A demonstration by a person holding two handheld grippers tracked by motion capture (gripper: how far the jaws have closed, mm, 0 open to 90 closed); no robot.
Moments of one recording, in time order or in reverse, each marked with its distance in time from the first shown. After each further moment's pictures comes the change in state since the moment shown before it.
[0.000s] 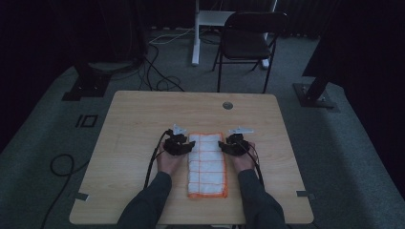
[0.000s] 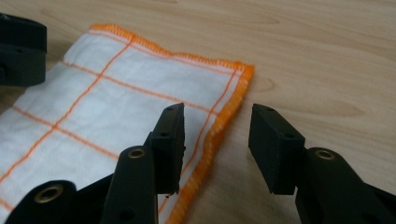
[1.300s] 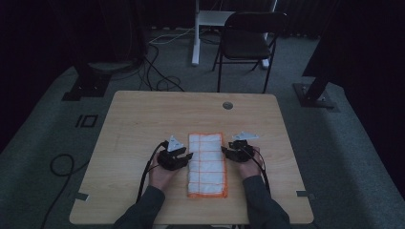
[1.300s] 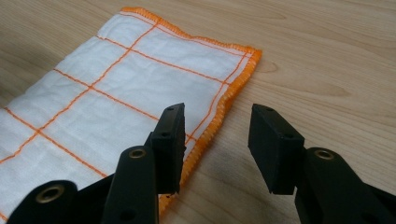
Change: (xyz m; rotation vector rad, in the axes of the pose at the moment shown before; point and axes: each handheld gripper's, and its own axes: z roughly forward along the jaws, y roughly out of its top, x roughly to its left) left arm -0.027 -0.026 -0.060 -0.045 -0.056 0.141; right arm 0.004 -0.015 -0.030 -0.006 0.026 -0.078
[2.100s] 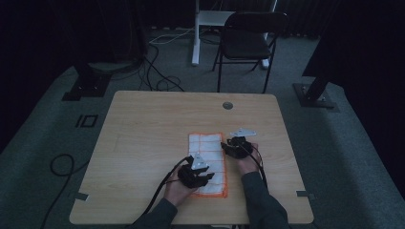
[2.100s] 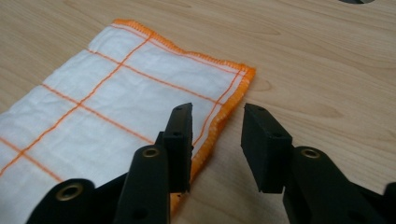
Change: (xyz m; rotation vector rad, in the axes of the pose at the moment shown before) left arm -0.074 -0.003 0.008 0.077 -0.153 0.162; right arm 0.000 0.010 0.006 -0.010 -0.023 -0.019
